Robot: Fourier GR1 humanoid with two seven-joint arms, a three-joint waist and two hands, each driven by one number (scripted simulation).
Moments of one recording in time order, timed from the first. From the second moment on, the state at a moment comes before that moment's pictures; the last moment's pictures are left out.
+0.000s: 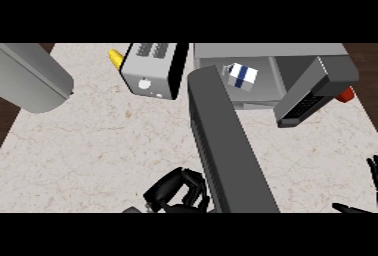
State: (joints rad) left arm -0.11 0.00 -0.54 -1.21 -0.19 -0.20 -0.22; right arm -0.04 -0.44 -0.28 -0.64 -0.20 0.25 -0.97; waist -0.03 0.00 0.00
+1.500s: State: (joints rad) left arm -0.62 0.01 -1.01 -1.00 0.37 0.36 -0.26; right arm -0.08 -0.48 -0.13 -0.97 -0.30 0.35 -0.84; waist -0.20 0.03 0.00
